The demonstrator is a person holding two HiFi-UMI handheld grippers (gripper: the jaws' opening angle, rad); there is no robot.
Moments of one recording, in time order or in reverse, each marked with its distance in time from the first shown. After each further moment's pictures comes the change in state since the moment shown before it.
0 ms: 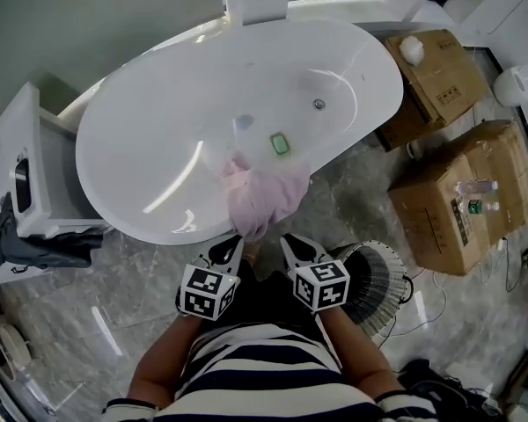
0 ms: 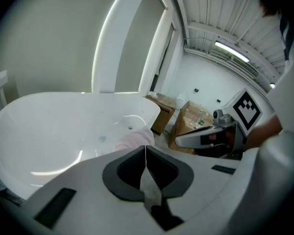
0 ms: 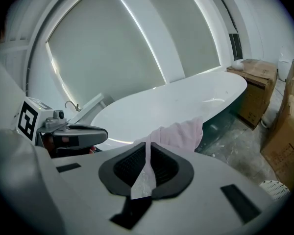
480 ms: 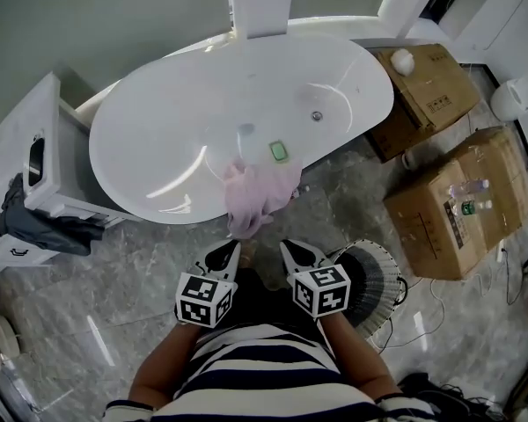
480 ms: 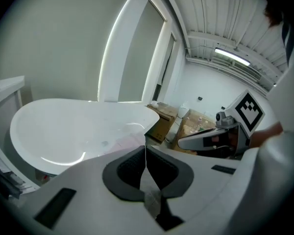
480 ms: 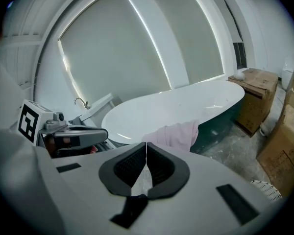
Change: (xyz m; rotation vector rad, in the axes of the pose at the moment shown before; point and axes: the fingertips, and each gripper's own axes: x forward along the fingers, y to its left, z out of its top) left arm -0.055 -0.052 -0.012 -0.032 -0.121 0.072; right arm -0.067 0.024 -0.019 -0.081 -0.031 0.029
